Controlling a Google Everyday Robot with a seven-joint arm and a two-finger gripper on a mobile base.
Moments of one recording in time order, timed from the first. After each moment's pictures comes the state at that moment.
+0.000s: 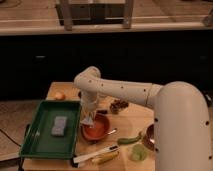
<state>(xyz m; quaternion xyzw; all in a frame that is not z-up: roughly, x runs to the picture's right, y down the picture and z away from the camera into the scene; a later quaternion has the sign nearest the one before) -0.080 0.168 0.784 -0.31 -0.29 -0.57 0.70</state>
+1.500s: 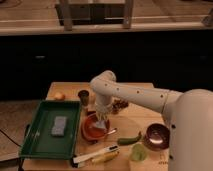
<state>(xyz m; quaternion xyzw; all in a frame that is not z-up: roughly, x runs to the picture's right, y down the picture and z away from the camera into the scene) -0.023 0.170 0.800 -0.34 -0.27 -0.54 0.72</state>
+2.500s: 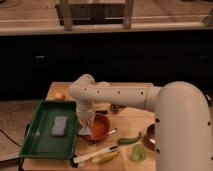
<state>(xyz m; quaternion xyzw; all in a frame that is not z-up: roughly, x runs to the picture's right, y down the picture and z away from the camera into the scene) -0.083 0.211 0.754 -0.32 -0.31 -0.61 0.65</state>
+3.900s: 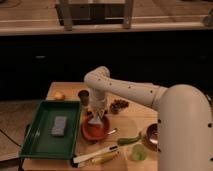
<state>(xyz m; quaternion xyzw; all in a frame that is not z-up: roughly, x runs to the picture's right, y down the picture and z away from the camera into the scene) -0.044 0.155 0.808 -0.33 -0.30 -0.57 0.69</state>
